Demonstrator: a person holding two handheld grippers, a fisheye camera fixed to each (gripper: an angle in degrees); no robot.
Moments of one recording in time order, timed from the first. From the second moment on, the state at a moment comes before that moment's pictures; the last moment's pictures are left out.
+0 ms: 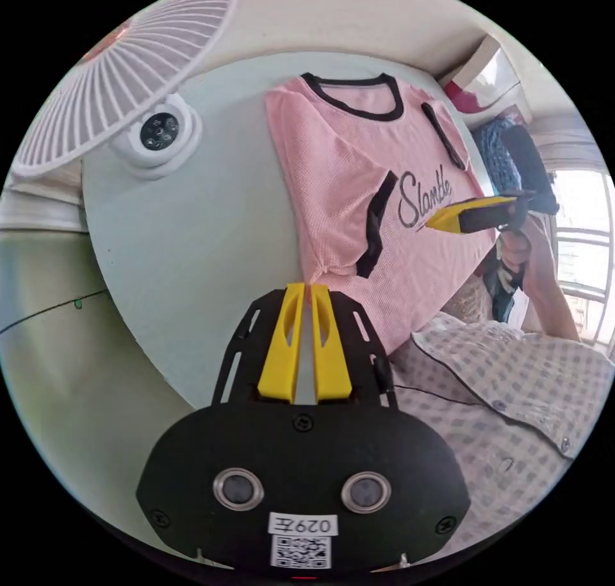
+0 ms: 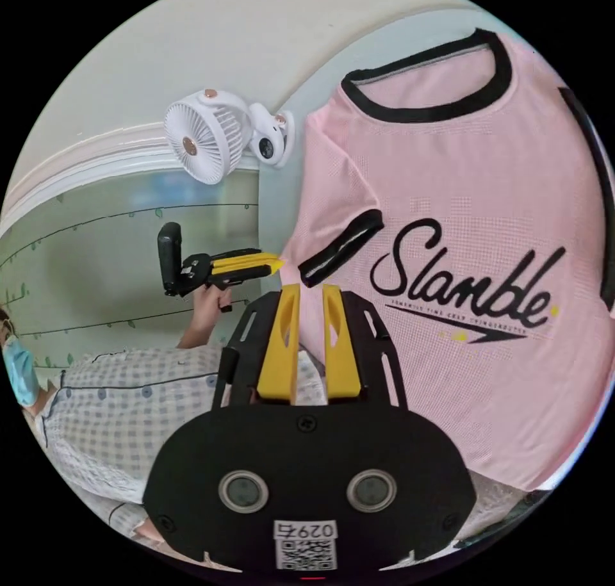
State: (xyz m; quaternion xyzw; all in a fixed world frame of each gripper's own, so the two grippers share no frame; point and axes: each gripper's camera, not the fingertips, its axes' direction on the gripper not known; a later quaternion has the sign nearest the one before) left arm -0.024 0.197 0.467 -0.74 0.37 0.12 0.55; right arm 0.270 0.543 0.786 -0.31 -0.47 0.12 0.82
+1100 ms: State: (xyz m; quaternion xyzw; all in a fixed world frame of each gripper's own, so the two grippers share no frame) left arm 0.084 0.207 0.439 -0.71 0.26 0.19 0.63; right arm 0.409 0.391 0.720 -0.31 -0.24 0.03 0.92
